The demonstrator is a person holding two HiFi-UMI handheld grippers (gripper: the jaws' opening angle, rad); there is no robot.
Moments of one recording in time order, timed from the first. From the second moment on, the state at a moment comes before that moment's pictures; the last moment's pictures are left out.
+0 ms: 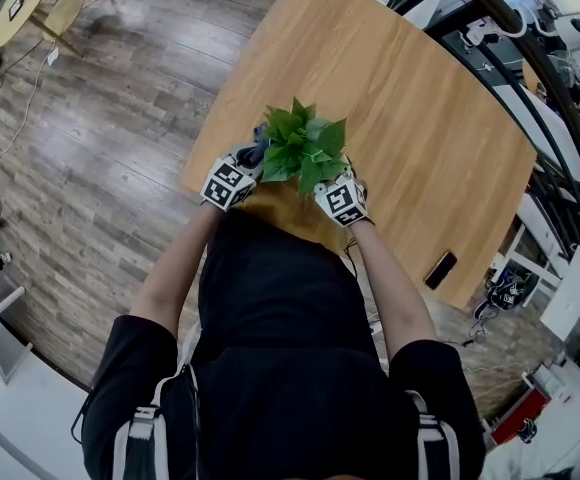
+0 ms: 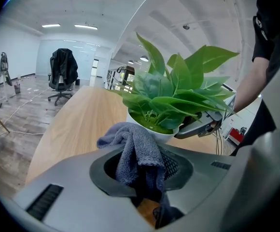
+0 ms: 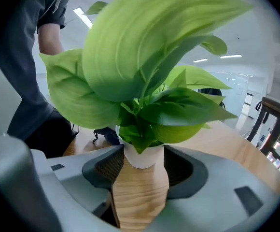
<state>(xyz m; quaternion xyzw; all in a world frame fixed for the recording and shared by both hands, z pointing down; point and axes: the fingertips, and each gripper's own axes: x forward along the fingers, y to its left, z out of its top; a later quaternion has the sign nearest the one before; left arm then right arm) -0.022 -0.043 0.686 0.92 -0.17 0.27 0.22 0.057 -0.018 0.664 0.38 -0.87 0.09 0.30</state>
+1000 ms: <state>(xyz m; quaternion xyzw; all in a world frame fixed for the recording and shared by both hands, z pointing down) -0.026 -0.028 0.686 0.93 -0.15 0.29 0.17 0.049 0.004 0.665 0.40 -0.86 0.11 0.30</state>
